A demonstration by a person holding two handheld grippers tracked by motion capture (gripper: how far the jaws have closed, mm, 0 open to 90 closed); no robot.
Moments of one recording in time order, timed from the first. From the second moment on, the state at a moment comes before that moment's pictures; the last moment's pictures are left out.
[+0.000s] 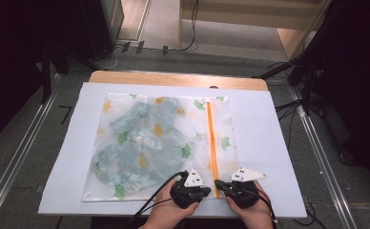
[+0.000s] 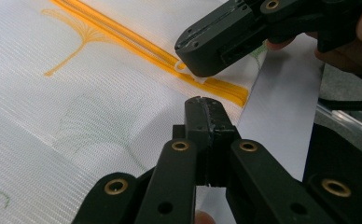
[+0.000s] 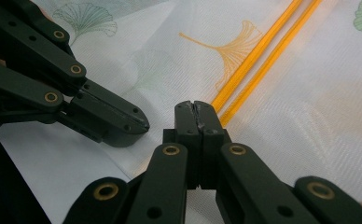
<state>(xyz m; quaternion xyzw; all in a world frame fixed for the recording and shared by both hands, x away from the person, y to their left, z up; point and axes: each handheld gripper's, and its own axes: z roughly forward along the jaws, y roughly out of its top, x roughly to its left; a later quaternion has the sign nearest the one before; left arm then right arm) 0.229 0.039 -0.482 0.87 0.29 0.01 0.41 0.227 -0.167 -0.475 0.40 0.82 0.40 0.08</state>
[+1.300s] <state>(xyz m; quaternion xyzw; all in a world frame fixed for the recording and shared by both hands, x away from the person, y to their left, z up) 0.227 0.039 -0.482 0.87 0.28 0.02 0.40 0.278 -0.185 -0.456 0.45 0.79 0.40 0.09</state>
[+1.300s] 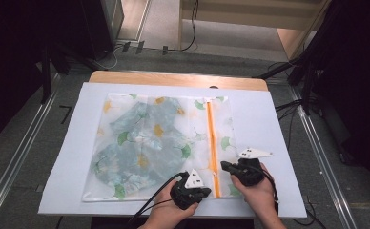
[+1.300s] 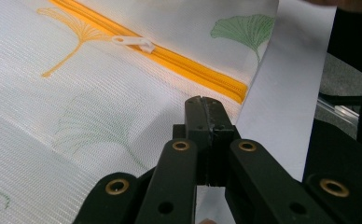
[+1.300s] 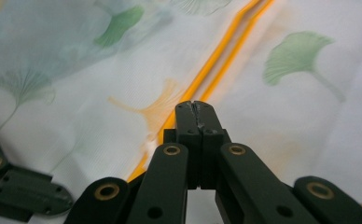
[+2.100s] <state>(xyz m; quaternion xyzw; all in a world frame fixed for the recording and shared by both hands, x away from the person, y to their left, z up) 0.228 0.040 -0.482 0.87 0.29 0.01 0.41 0.263 -0.142 -0.475 0.42 0.83 0.36 0.12</state>
